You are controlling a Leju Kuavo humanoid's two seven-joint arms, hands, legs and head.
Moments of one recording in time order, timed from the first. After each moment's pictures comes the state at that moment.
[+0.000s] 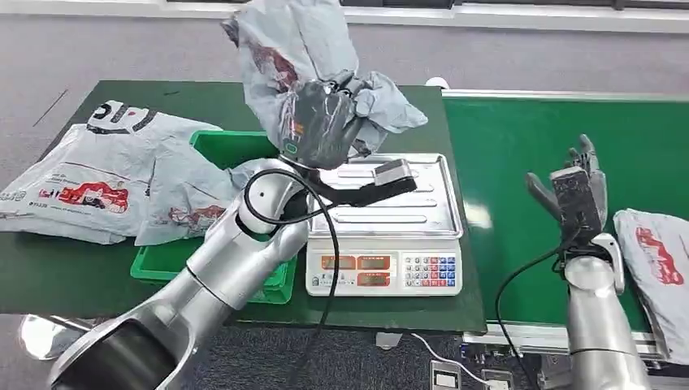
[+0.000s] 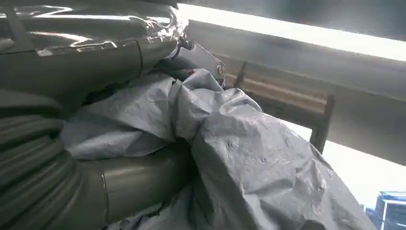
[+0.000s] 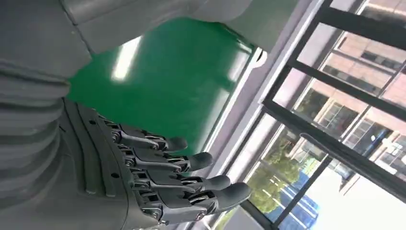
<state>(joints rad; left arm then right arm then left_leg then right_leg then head) -0.88 -0.26 -0.62 -0.84 -1.17 0.53 -0.07 -0.41 -0.14 -0.15 -1.19 0.37 -0.23 -0.24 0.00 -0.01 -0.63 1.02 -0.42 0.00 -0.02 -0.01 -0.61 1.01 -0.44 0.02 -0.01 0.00</state>
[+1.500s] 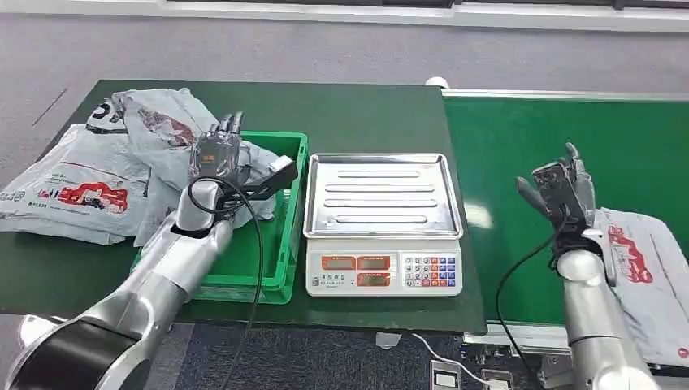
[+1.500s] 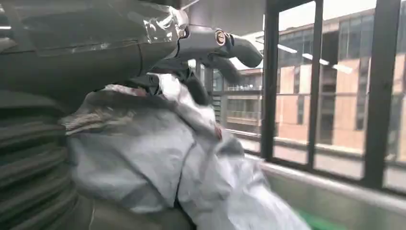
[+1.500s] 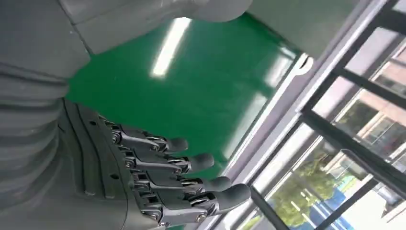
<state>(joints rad) -0.85 -0.10 -0.27 -0.44 -1.35 0.43 0.06 -0.46 -0.16 -0.10 -1.06 0.47 -0.25 -0.15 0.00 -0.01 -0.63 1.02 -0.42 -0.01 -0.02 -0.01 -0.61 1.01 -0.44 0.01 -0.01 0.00</state>
